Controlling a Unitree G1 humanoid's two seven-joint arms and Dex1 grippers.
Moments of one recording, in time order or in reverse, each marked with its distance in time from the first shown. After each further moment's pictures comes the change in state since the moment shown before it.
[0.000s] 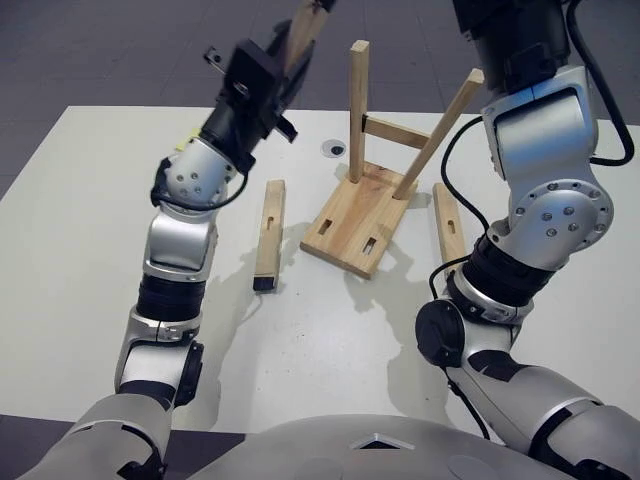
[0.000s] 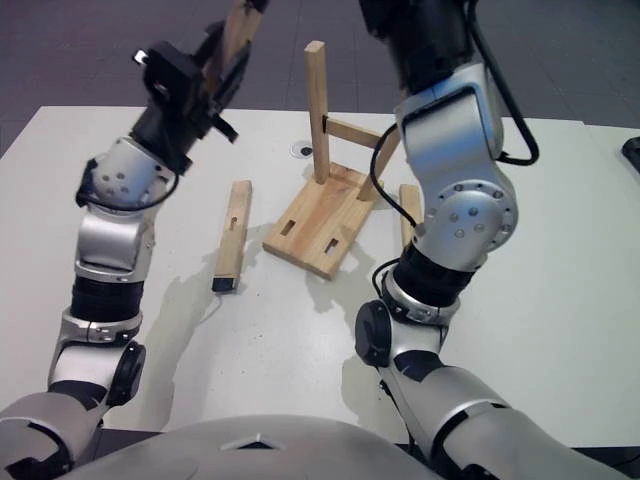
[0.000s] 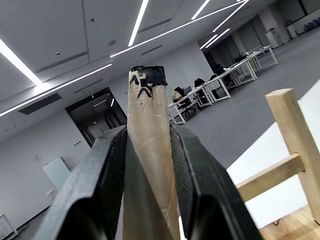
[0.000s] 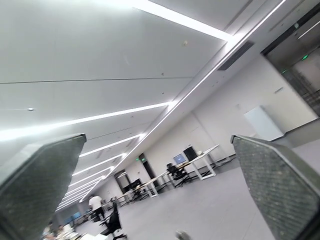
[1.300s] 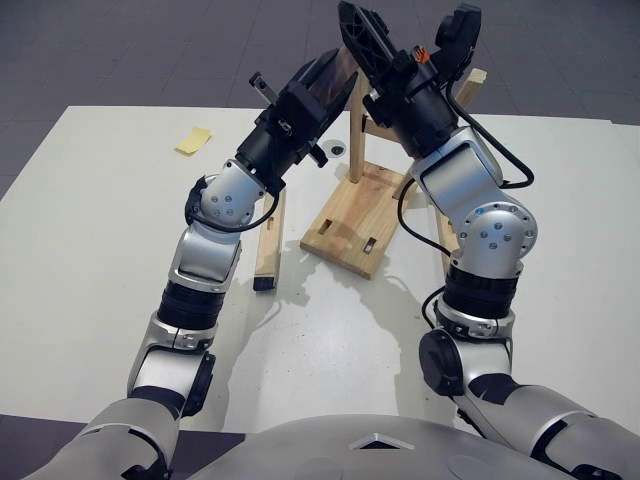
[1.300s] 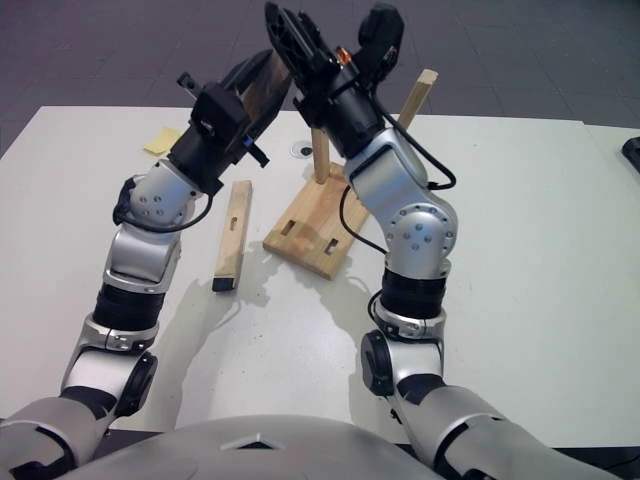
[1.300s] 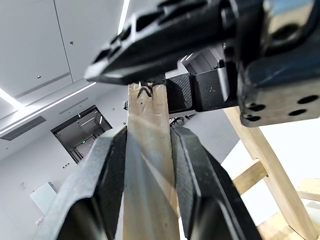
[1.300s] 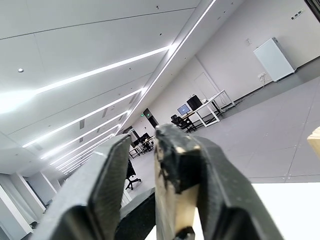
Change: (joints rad) left arm 0.023 -0.052 -0.051 0.008 0.063 -0.097 -0.012; right arm 0.173 -0.022 0.169 0.121 0.010 0.000 0.090
